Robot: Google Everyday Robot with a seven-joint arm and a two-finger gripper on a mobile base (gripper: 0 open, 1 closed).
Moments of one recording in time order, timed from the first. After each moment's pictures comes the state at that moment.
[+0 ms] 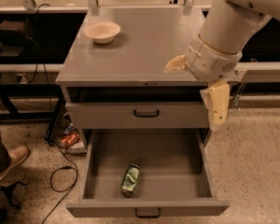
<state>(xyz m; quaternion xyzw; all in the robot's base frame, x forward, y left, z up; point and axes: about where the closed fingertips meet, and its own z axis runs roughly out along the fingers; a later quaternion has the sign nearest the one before) 0.470 -0.116 0.902 -0.85 0.52 0.03 0.11</state>
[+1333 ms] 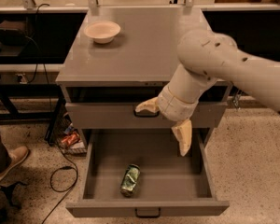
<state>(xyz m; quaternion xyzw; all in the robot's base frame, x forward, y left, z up) 0.485 -0.058 0.763 -0.91 0.38 0.09 0.15</state>
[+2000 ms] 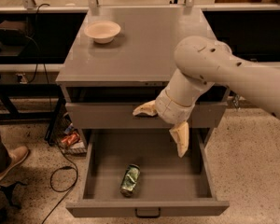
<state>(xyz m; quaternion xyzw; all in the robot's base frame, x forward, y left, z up) 0.487 -0.052 0.745 -0.92 0.36 0.10 0.16</state>
